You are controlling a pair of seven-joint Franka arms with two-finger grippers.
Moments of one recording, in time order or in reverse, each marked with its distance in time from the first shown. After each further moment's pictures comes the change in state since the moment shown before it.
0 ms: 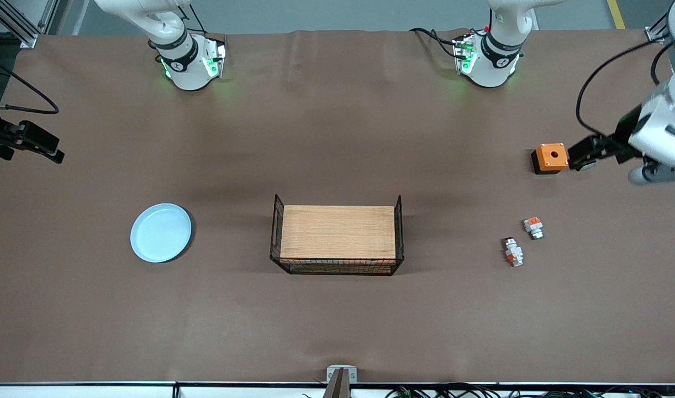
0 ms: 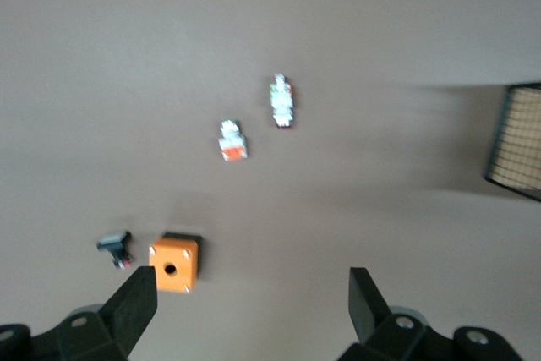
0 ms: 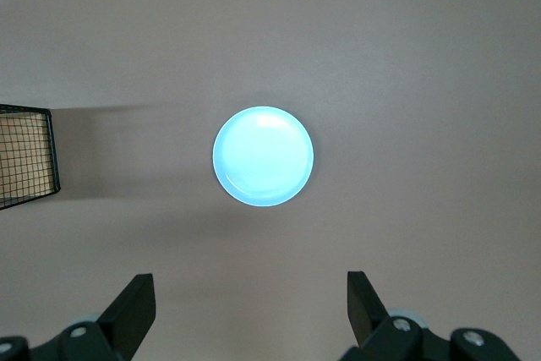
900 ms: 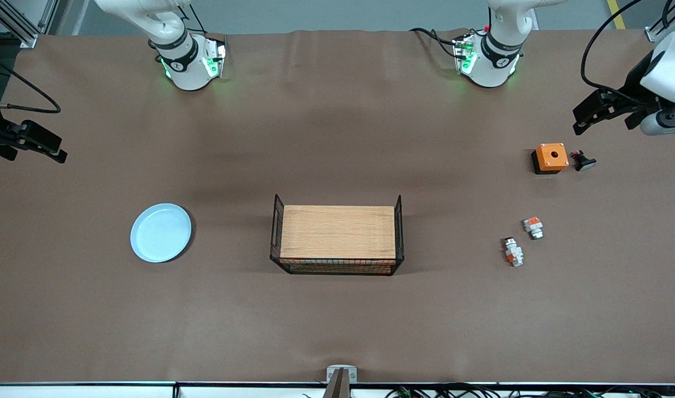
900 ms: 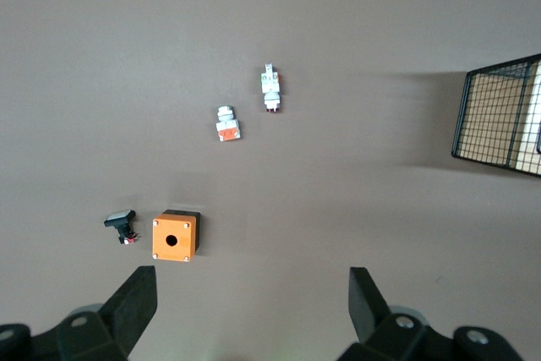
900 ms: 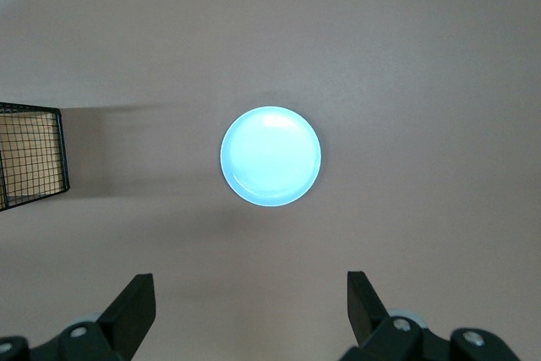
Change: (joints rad) left arm -0.009 -0.182 -0.005 0.002 -0.066 -0.120 -0.001; right arm 0.000 -0.002 0.002 0.000 0.021 0.001 0.000
